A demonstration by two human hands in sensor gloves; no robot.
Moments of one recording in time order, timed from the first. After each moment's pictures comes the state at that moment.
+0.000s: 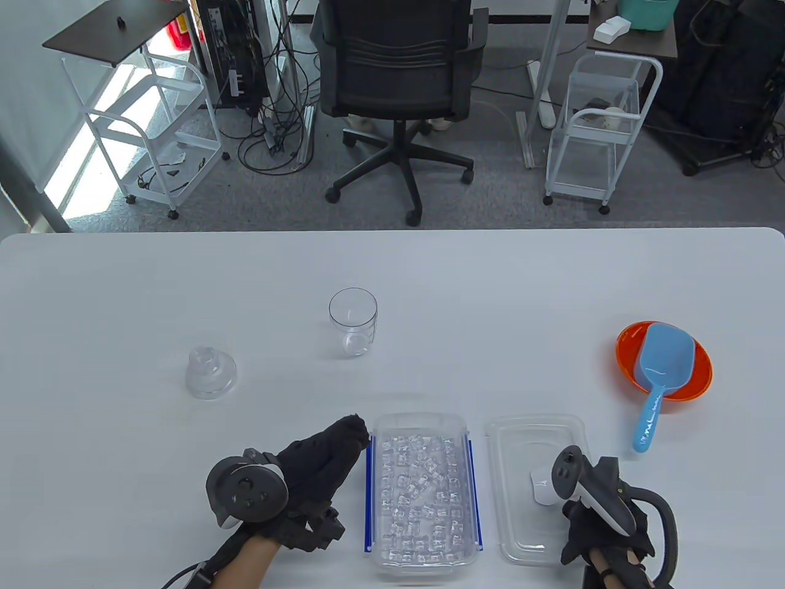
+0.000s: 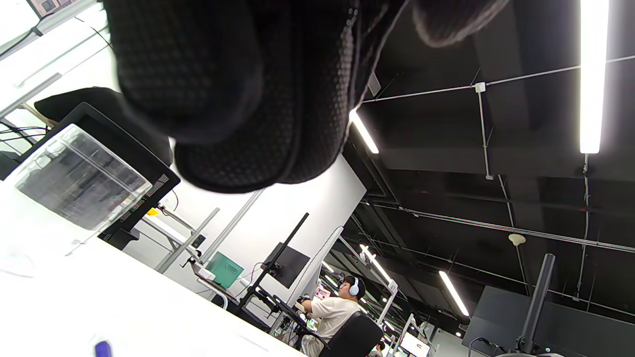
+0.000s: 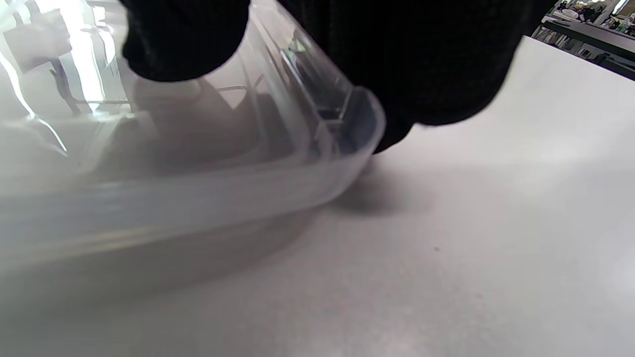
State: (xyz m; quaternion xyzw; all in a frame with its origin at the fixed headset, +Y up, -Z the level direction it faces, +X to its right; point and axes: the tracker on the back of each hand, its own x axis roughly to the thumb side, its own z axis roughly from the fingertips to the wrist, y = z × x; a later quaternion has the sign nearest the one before) left_hand -0.169 -0.678 -0.242 0.18 -0.29 0.39 0.85; right_hand 0.240 -0.740 -0.228 0.17 -0.22 -0.96 0.07
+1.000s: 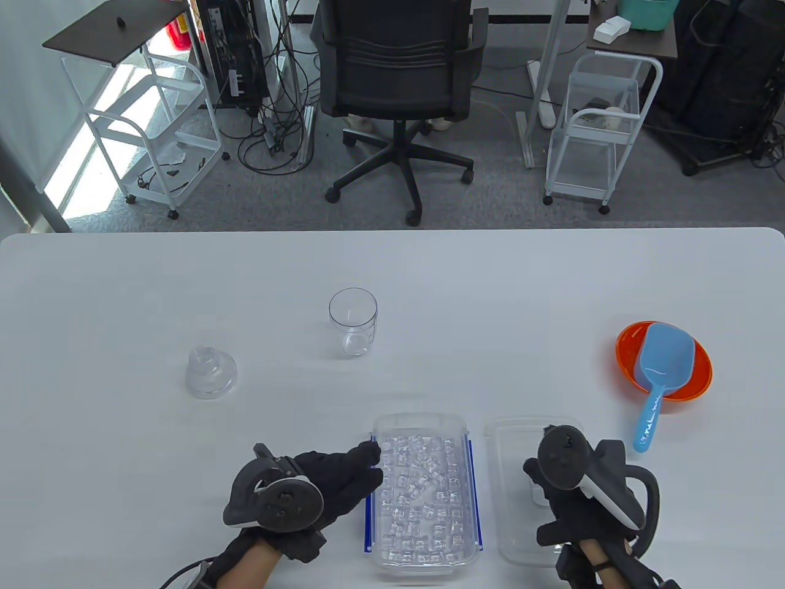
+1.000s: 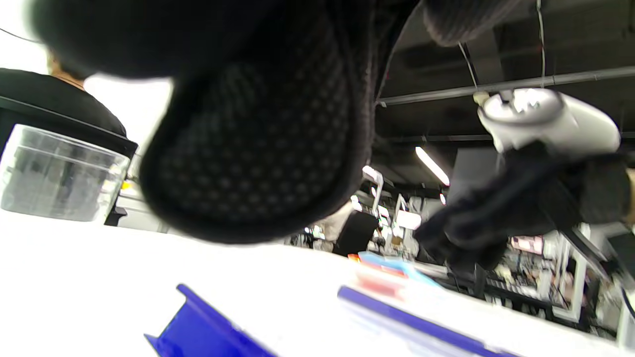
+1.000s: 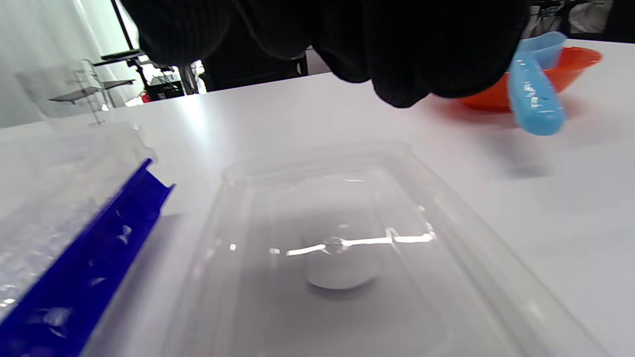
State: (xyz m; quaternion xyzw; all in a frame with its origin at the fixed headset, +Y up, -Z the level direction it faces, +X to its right) left_hand -0.141 -0.666 -0.229 0.11 -0.39 0.19 0.89; right_hand 0.188 -0.657 -0.237 0.02 -0.10 -0.99 -0.09
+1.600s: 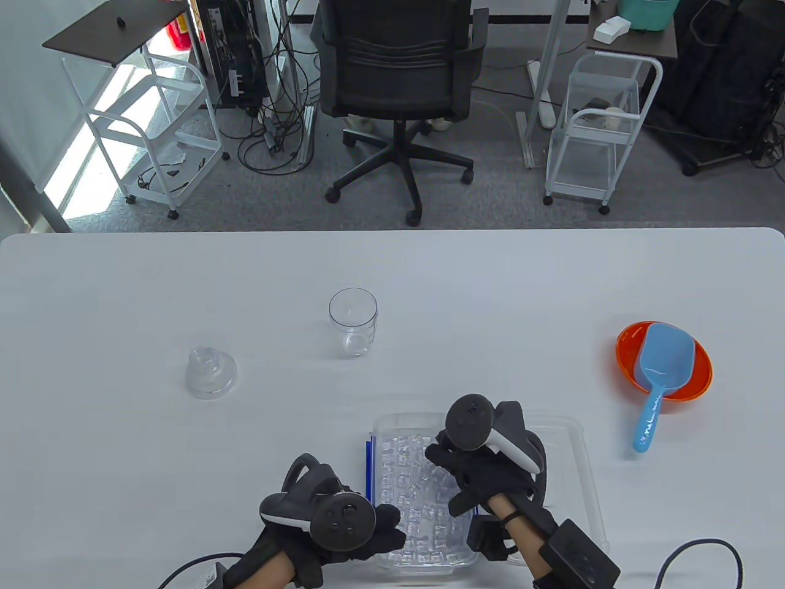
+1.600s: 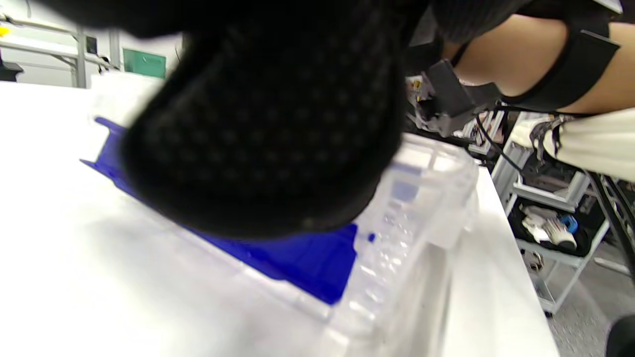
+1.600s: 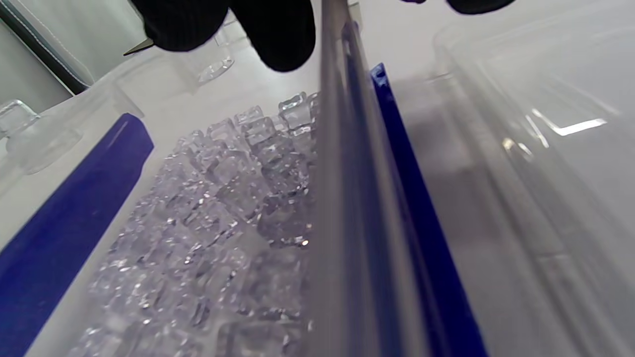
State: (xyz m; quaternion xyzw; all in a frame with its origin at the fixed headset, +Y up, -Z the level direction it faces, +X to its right) left_hand -0.097 -0.683 -0.213 -0.11 -0.50 0.06 0.85; right_hand 0.103 -0.709 -0.286 -0.05 -0.22 -0.96 -0.17
